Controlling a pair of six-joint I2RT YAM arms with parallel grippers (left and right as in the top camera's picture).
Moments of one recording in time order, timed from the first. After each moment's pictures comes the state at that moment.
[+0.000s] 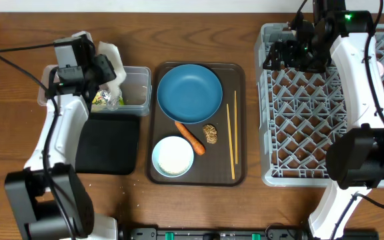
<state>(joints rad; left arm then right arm) 0.14 1.66 1.19 -0.30 0.12 -0.27 0.03 2.05 2.03 -1.30 -0.30 0.04</state>
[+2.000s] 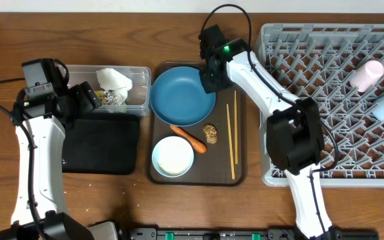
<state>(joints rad) 0.28 1.43 1.19 -0.83 0.04 -0.27 0.49 2.35 2.04 -1.00 -0.02 0.19</state>
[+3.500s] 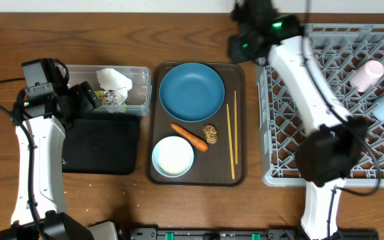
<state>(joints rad) 0.28 1.43 1.19 -0.83 0.04 -0.27 0.36 2.15 2.09 -1.02 -0.06 0.10</state>
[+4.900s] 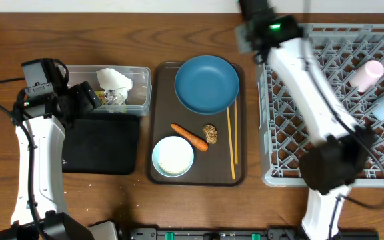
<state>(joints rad) 0.28 1.43 1.19 -0.83 0.04 -0.27 0.35 2.03 2.10 -0.95 0.40 0.09</state>
